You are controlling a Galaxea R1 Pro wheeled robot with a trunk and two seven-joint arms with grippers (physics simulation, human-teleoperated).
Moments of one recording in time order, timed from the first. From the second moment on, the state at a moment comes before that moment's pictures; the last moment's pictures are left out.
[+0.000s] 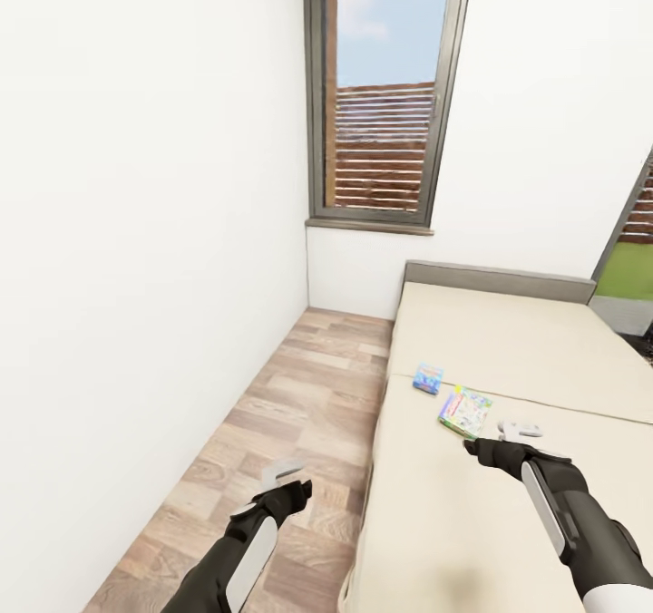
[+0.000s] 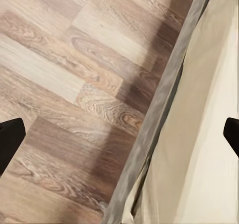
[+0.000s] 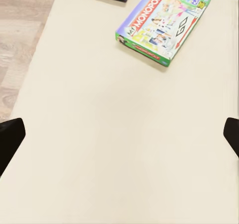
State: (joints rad) left arm -0.41 -0.17 -0.25 -0.82 0.49 0.29 0.27; right arm -0.45 -0.19 -0.14 -1.09 -0.10 0.64 0.10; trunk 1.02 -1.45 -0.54
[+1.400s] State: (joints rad) left arm -0.41 -0.17 -0.26 -0.82 0.49 0.29 0.27; right arm -0.45 -0.19 -0.14 -1.09 -0.10 0.64 0.09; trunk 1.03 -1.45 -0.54
